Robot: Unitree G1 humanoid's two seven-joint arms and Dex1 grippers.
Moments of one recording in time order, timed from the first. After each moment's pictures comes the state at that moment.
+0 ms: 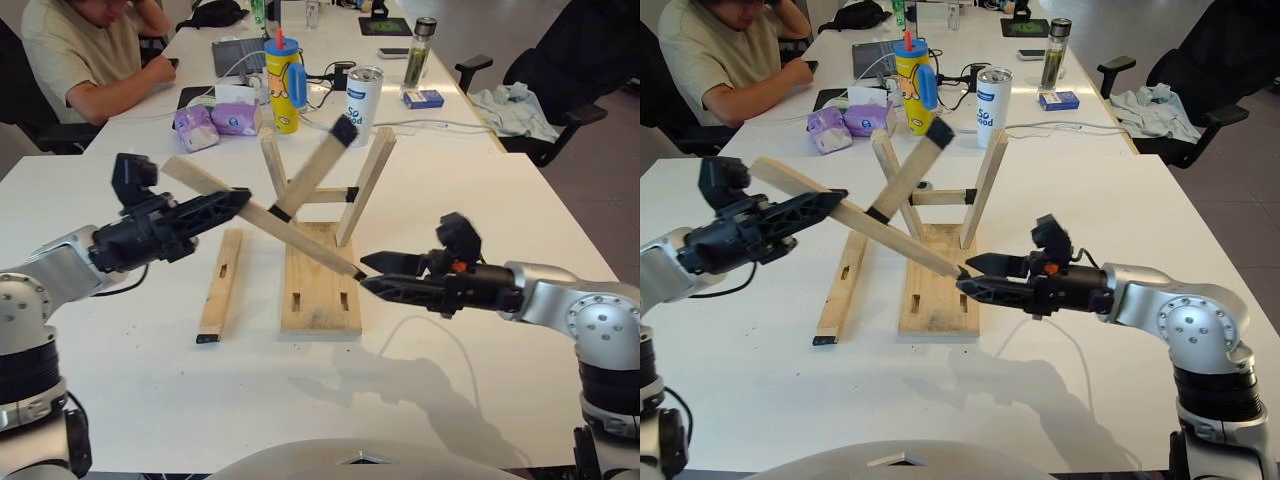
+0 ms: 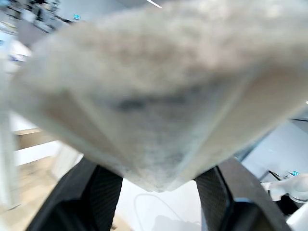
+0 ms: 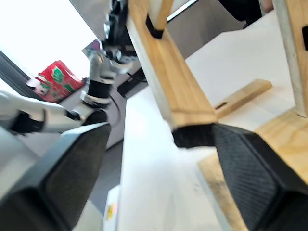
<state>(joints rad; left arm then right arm) -0.26 0.78 0.39 -0.19 -1.48 1.05 -0.64 -0.20 -0.72 0.00 -0.44 1.06 0.98 0.76</state>
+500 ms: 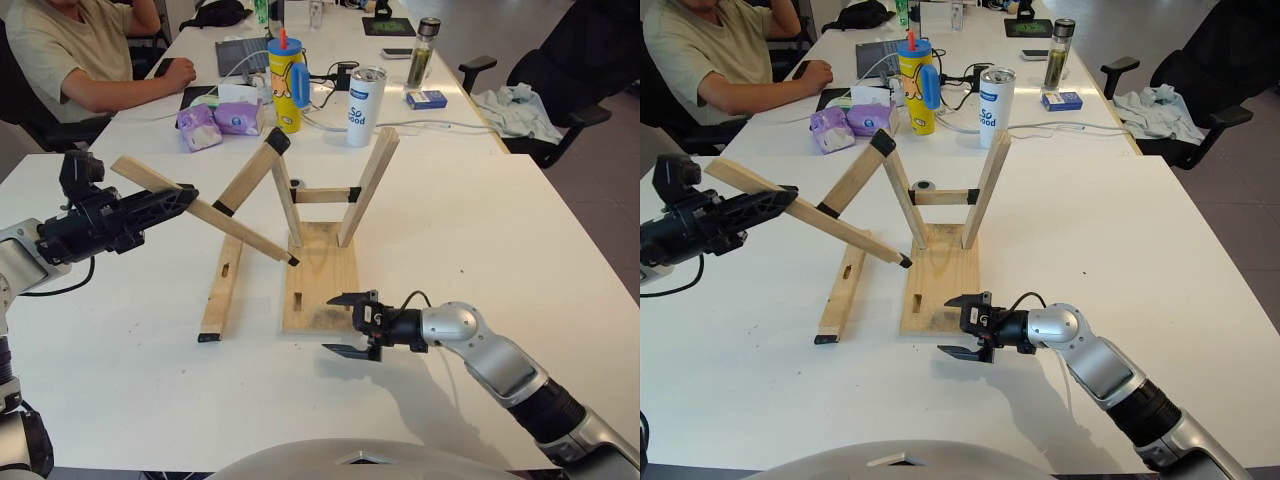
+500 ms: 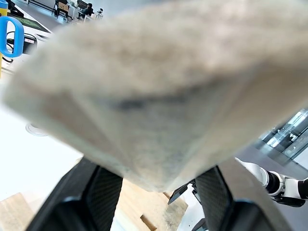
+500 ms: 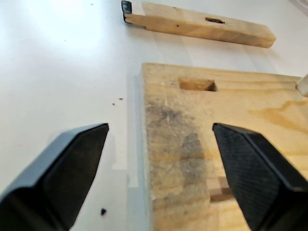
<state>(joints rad) -0.28 0.90 0.38 -0.03 -1.15 0.95 -0.93 -0.15 -0.65 0.53 -0.19 0.11 0.15 0.82</state>
